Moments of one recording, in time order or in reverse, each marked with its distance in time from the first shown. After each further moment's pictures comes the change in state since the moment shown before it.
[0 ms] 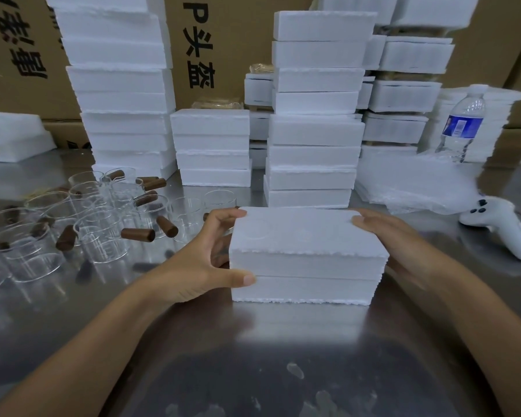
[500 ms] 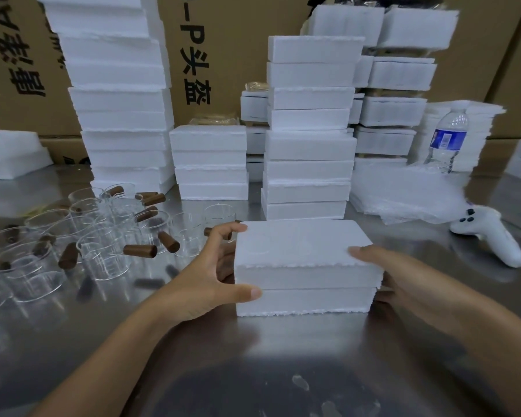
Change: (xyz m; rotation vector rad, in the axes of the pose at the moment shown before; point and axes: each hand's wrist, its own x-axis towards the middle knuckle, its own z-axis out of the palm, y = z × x) left_hand 0.001 -0.005 0.002 -0.006 0.044 -0.001; right_hand -0.032 -0.010 0.011 0.072 -0.027 0.246
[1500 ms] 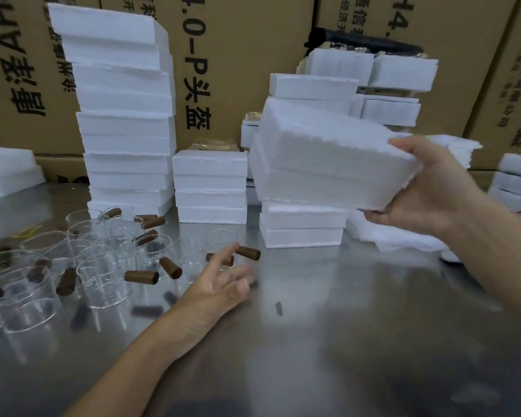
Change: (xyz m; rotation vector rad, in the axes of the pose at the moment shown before) left_hand 0.001 -0.007 -0.005 -0.320 0.049 -0.035; right_hand 0.006 -0.134 -0.001 0.484 0.224 -0.222
